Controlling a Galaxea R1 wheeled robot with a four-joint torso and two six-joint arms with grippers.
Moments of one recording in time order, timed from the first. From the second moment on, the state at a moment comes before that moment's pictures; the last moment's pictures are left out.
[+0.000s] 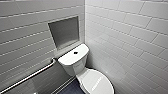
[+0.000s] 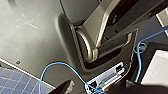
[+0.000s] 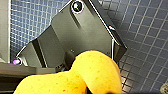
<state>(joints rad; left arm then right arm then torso) 1.47 2.95 -2.49 0.27 0.08 0.02 -1.59 2.71 -2.51 -0.63 0.46 1.02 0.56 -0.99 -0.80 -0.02</state>
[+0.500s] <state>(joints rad) 1.48 2.98 -2.56 0.27 0.08 0.02 -1.60 2.89 -2.71 -0.71 0.44 1.02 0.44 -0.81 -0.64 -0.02</state>
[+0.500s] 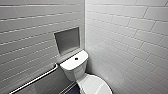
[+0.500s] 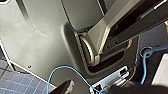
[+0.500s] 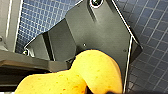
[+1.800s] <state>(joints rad) 1.49 2.98 -2.58 0.26 0.06 0.02 -1.62 2.95 -2.76 -0.75 0.42 1.02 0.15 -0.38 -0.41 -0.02</state>
